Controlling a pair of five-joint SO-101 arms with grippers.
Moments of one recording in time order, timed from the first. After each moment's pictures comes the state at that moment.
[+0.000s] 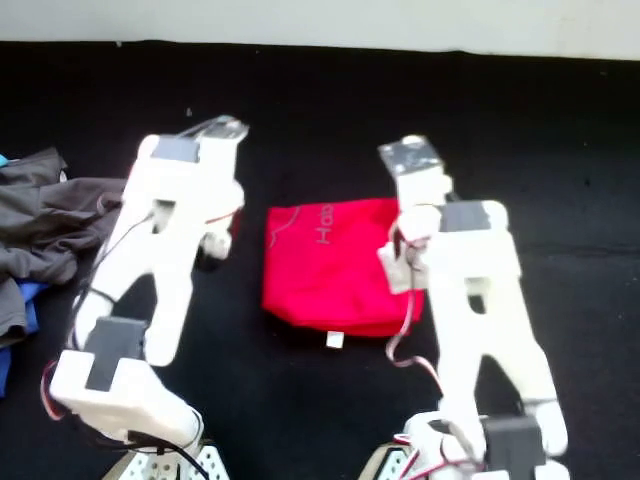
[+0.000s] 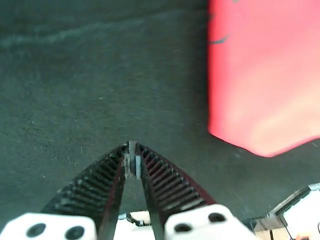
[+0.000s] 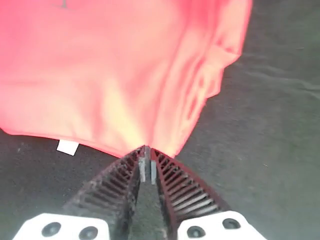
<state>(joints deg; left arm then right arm) -1.6 4.4 11.5 81.2 -2.8 -12.2 -16.6 27.0 77.7 13.1</state>
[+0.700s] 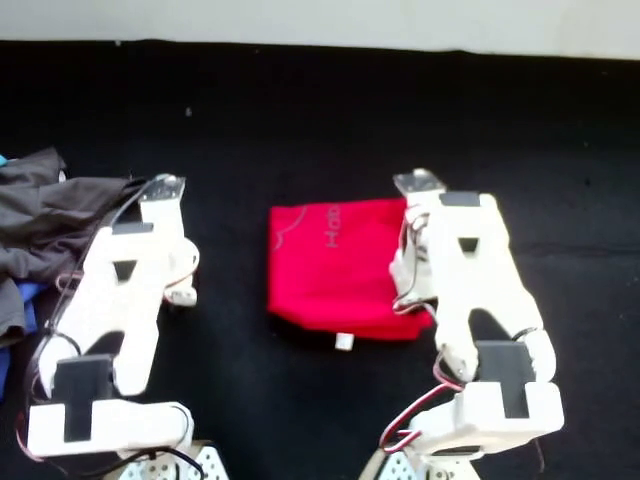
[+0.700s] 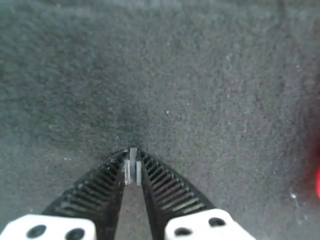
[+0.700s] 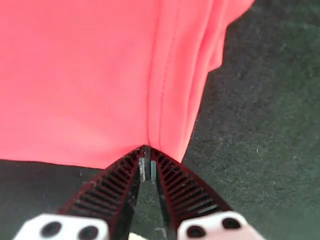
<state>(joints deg) -12.6 -4.1 45.5 49.7 -2.7 -5.9 1.3 25.8 76.4 13.0</state>
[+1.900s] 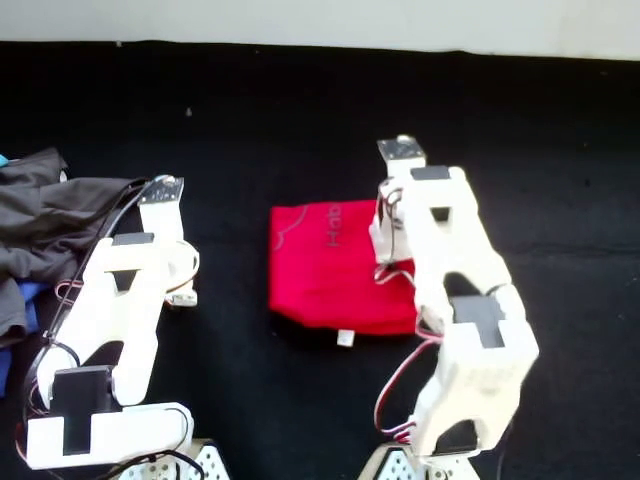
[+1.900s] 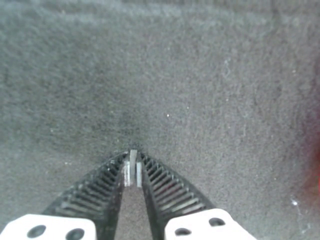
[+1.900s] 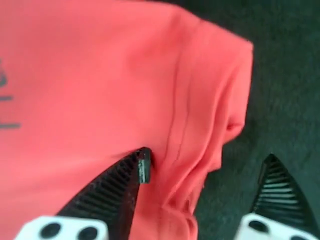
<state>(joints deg) -12.6 -4.4 48.2 45.1 -2.7 -10.3 21.3 6.2 69.1 6.4</state>
